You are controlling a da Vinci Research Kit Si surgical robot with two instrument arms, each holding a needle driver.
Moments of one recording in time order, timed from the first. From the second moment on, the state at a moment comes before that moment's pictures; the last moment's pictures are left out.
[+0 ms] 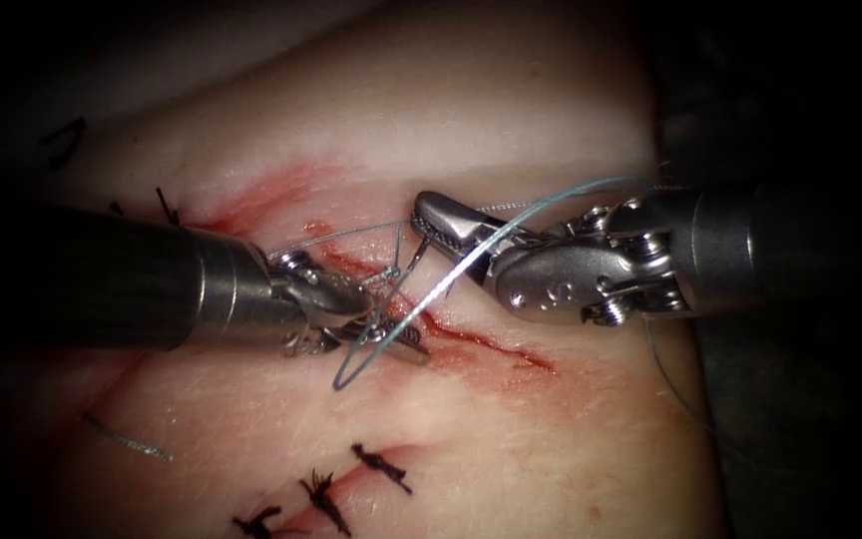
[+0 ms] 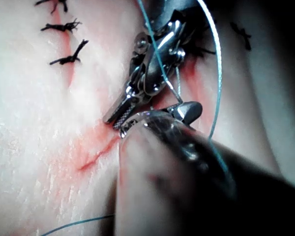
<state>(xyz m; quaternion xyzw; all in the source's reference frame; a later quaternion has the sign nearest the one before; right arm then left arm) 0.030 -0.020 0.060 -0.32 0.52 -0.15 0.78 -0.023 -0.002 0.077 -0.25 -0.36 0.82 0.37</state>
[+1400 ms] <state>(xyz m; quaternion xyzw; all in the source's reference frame) 0.030 -0.020 0.060 -0.32 0.50 -0.18 0.78 -0.023 -0.002 0.077 -0.25 -0.36 0.81 0.38</state>
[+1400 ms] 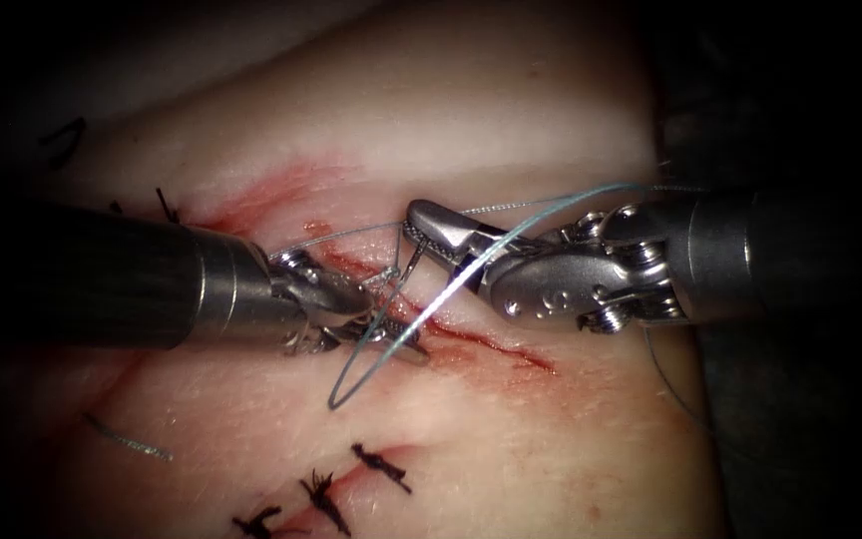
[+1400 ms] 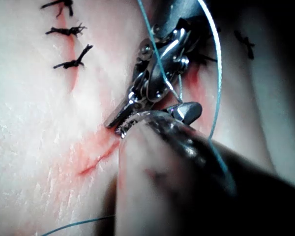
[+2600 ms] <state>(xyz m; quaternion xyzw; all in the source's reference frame) 0.031 -0.023 0.062 -0.27 0.50 -0.20 0.80 -0.023 -0.002 0.077 -0.25 -0.36 0.81 0.38</state>
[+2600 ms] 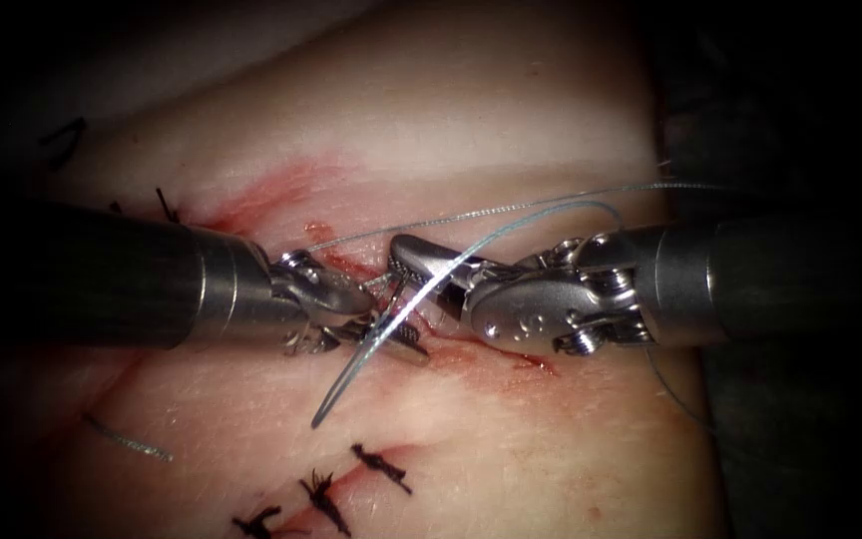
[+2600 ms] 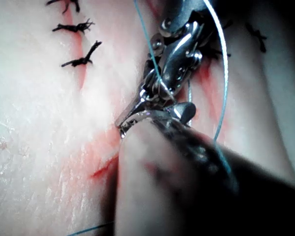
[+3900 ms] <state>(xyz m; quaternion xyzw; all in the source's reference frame) 0.030 -0.019 0.060 -0.28 0.53 -0.11 0.79 -0.023 -0.003 0.078 -0.21 -0.36 0.83 0.37</state>
